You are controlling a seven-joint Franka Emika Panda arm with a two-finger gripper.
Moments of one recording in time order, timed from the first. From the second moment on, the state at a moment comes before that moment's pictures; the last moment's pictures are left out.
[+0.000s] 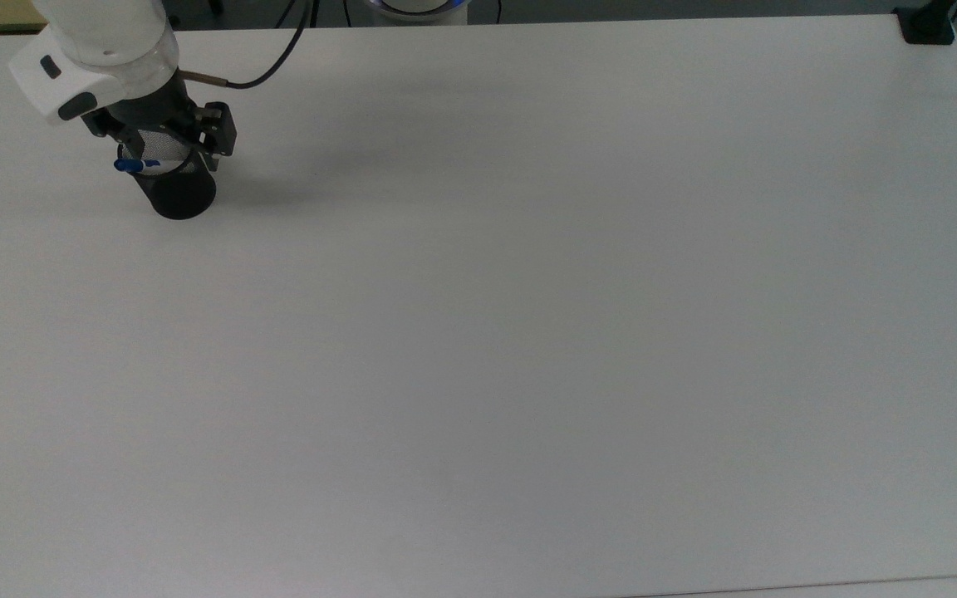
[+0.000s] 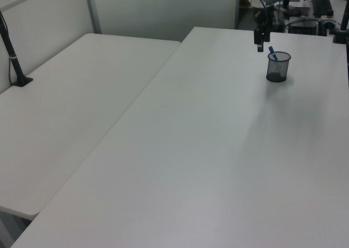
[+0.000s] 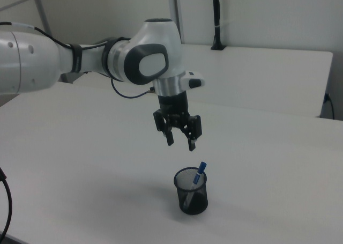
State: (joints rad) arm 0.05 0.27 -0.38 -1.68 -0.05 1.89 -0.23
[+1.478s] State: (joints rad) arm 0.03 0.36 -0.46 -1.69 -0.02 1.98 -0.33
